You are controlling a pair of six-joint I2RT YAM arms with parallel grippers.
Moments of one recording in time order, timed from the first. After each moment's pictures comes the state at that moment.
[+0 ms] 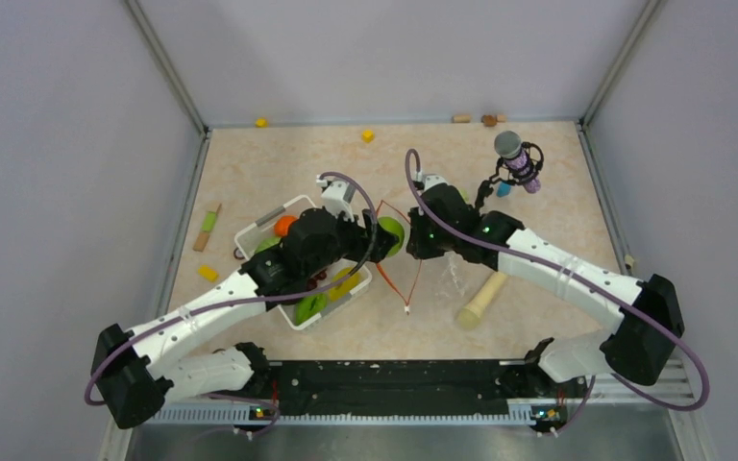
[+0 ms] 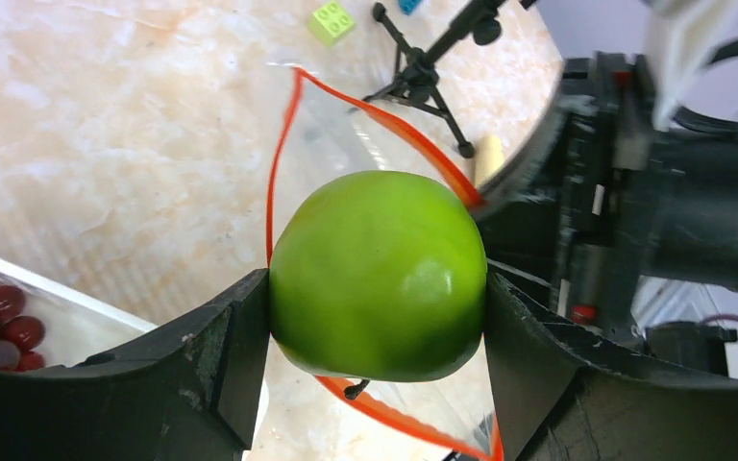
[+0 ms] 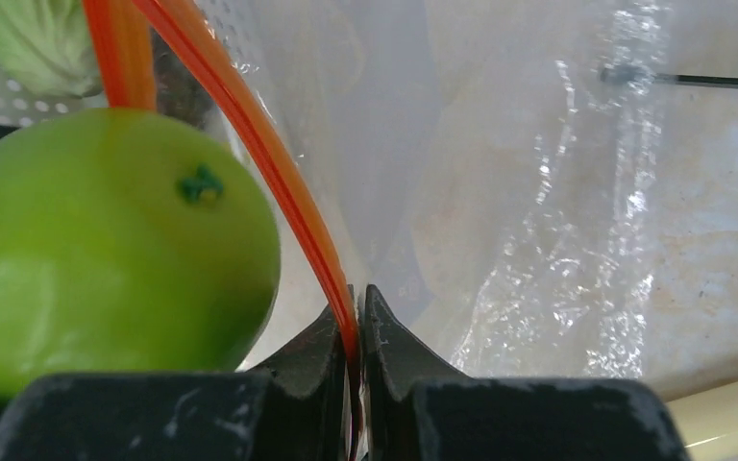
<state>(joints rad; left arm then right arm) -0.83 1.07 0.84 -0.10 -0.05 -0.57 0.84 1.36 1.13 -0.57 0.11 0.54</state>
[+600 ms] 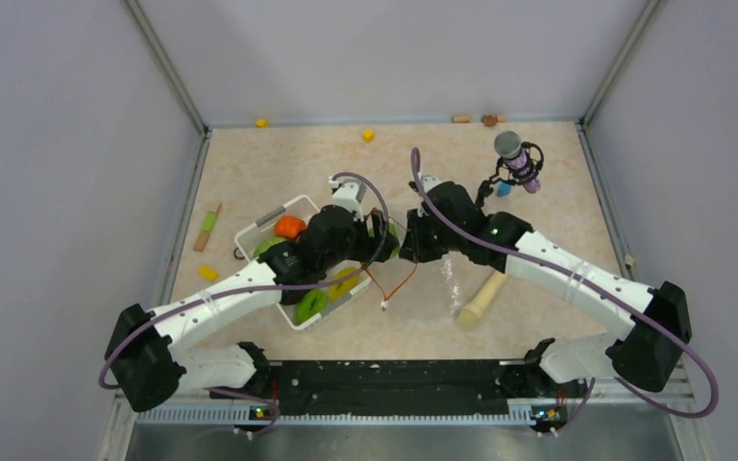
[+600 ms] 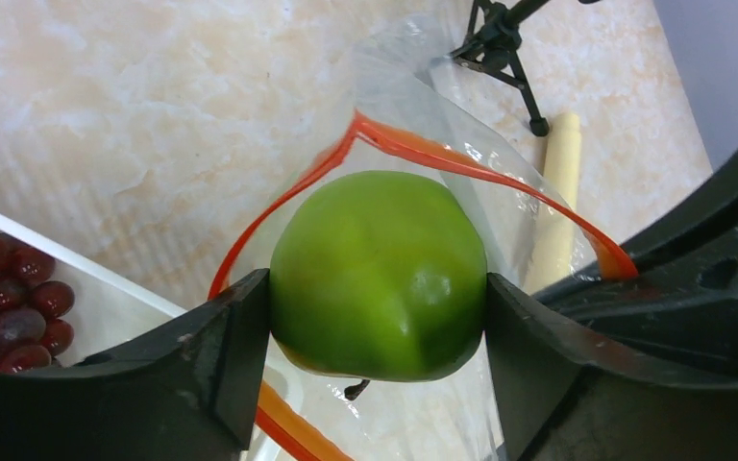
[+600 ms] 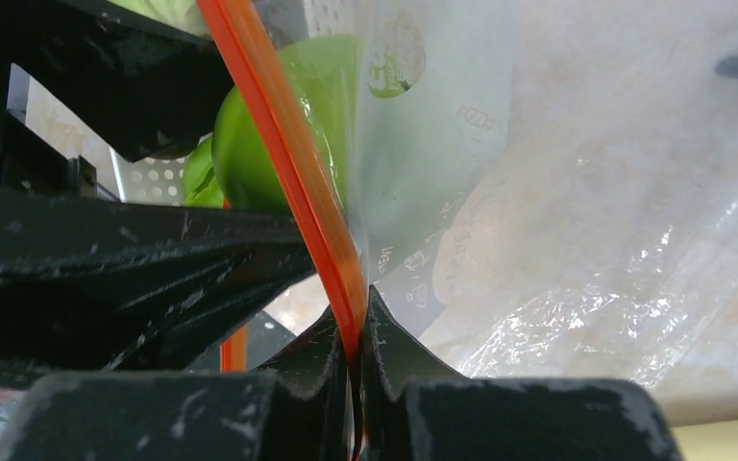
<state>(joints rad) -0.83 1.19 0.87 -0.15 -0.16 -0.58 0.84 1.30 1.13 -0.56 -0.08 0.55</state>
